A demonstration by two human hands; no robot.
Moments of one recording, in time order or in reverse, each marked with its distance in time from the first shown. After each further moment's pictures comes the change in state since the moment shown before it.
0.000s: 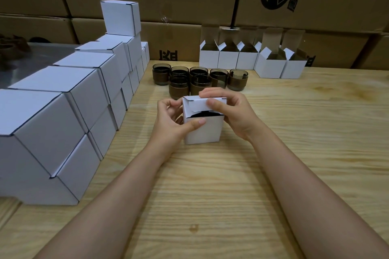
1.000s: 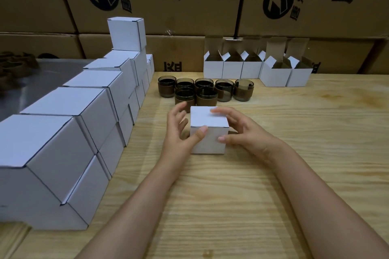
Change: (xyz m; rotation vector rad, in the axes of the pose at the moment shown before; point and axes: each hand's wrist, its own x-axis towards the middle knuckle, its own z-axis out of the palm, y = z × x) left_hand 0.000 0.001 0.000 0.046 -0.029 0.041; right_hand -0.006 0.017 -0.024 -0.091 -0.195 0.167
